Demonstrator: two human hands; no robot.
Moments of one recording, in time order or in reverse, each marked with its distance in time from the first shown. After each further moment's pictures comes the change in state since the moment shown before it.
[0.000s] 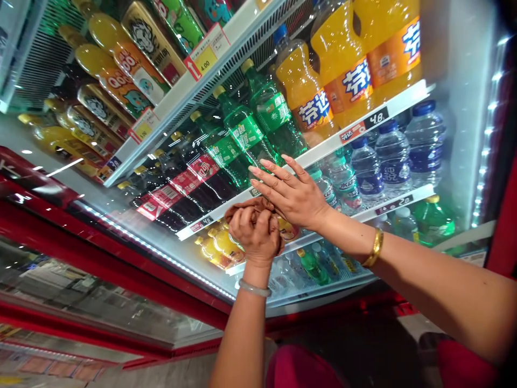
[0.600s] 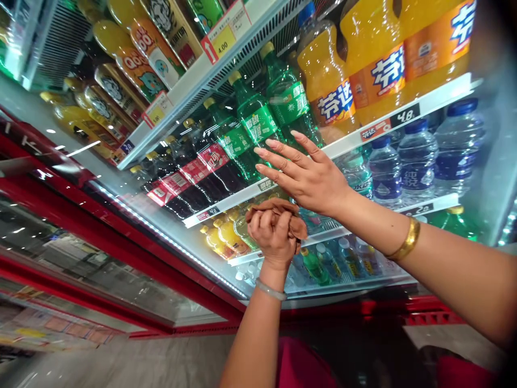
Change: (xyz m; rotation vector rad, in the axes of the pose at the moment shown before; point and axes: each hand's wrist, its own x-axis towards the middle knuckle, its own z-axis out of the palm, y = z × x) left_hand -0.019 0.026 0.004 0.015 0.004 -0.046; right_hand 0.027 0.023 -0.025 0.179 -0.271 0.029
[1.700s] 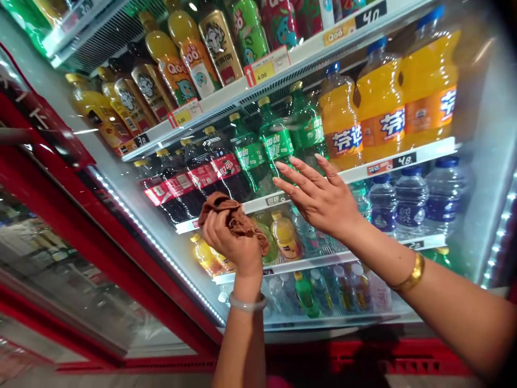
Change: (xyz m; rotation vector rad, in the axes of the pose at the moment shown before) left_hand 0.037 -0.043 -0.004 0.059 0.339 -0.392; right_hand 0.000 -0.001 0.000 -0.262 0.015 -0.060
